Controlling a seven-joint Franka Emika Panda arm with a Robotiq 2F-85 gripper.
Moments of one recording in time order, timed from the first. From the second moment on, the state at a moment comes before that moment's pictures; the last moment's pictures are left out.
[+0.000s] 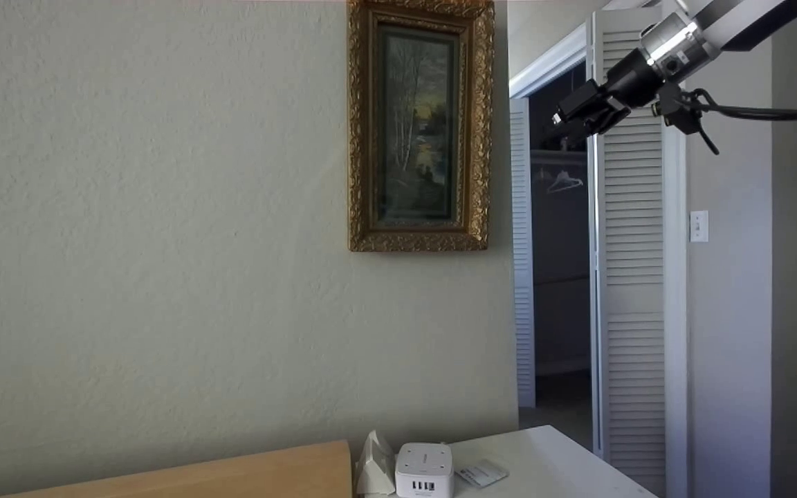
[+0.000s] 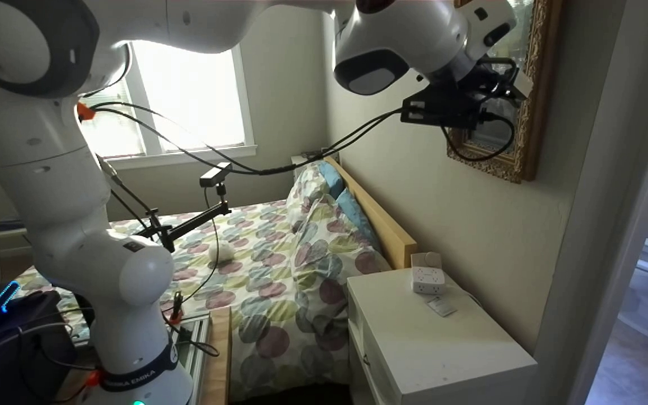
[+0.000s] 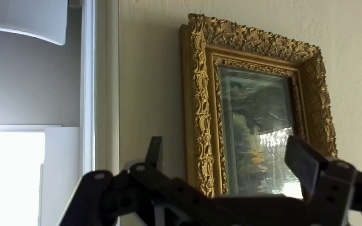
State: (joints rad) arm 0.94 -0.10 -0.97 -1.89 0.92 2.73 -1.13
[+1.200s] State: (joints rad) arm 0.56 0.21 -0.70 -1.66 1.32 2.50 -1.39
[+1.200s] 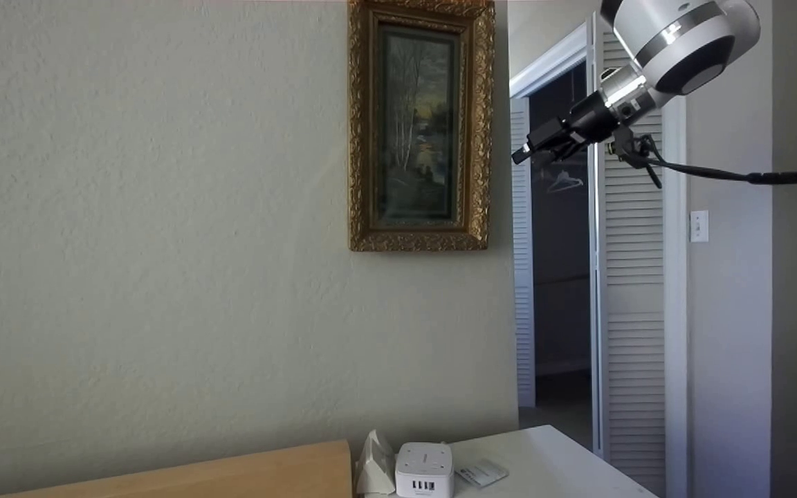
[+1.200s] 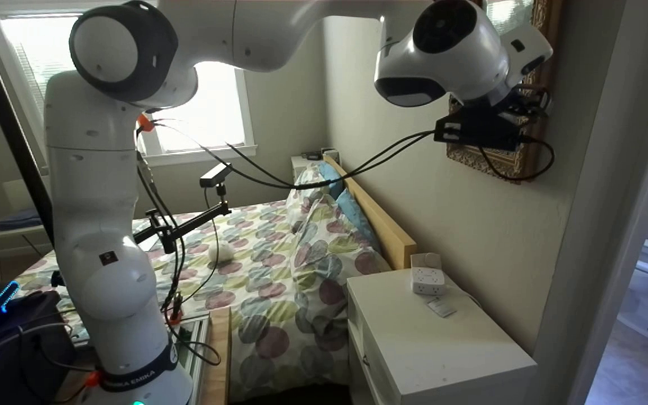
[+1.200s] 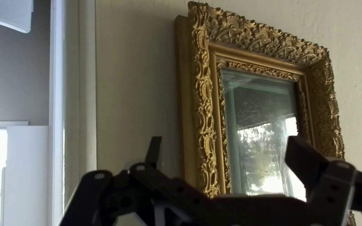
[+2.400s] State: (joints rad) arm 0.23 0.22 -0.32 -1.66 1.29 2.54 -1.40
